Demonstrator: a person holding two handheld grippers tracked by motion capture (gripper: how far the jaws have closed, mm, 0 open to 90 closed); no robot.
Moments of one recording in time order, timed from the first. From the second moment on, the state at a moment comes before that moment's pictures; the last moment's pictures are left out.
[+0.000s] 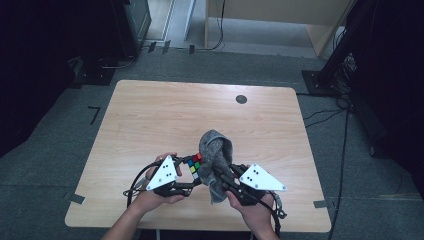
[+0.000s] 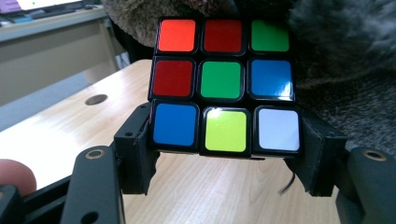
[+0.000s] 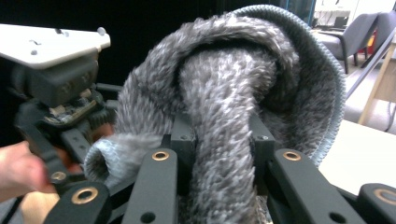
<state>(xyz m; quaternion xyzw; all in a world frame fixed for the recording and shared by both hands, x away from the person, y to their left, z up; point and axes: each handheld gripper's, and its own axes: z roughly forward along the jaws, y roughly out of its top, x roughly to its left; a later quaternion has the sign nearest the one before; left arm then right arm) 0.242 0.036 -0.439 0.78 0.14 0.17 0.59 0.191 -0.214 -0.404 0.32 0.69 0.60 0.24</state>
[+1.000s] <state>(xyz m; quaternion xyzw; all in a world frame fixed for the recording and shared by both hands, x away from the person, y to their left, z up) 0.240 0.032 -0.438 0.79 0.12 0.16 0.58 0.197 -0.223 -0.411 0.34 0.67 0.63 0.20</state>
